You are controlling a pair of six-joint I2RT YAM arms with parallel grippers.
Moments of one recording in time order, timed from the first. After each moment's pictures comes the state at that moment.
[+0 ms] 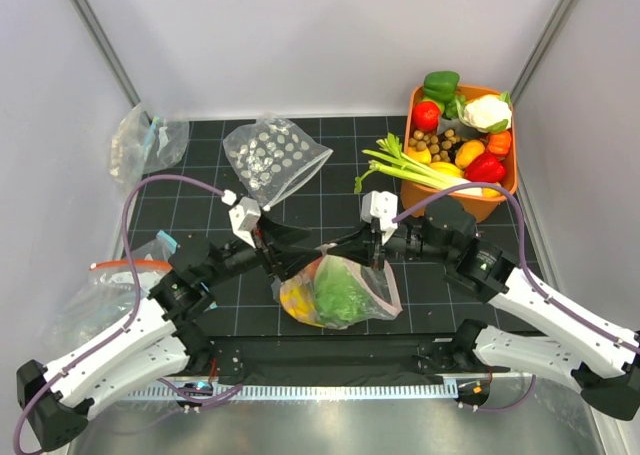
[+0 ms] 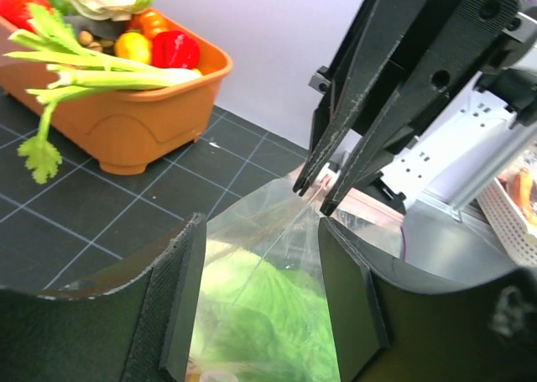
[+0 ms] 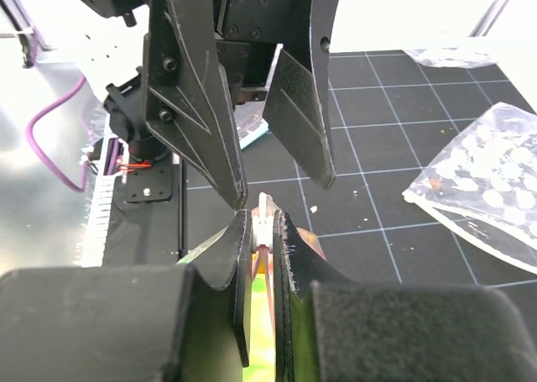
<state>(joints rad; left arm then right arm) -0.80 0.69 0.57 0.30 0.37 -0.38 0.89 0.89 0.93 -0.13 -0.50 -0.12</state>
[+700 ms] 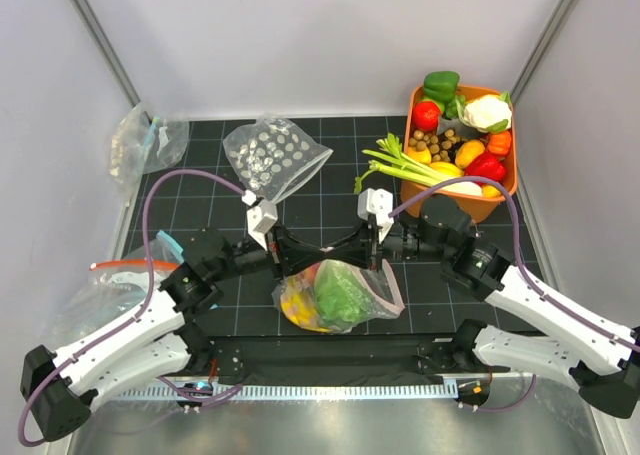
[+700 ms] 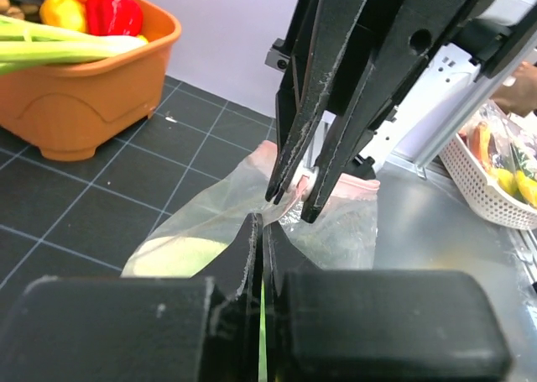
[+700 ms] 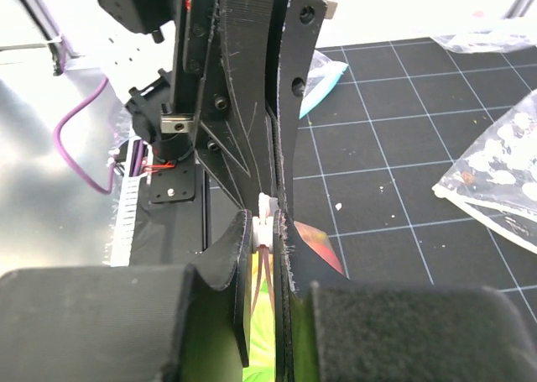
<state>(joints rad) -0.81 0.79 0.58 0.34 0.53 -0.39 0.89 0.91 0.93 -0.13 -0.55 -0.05</state>
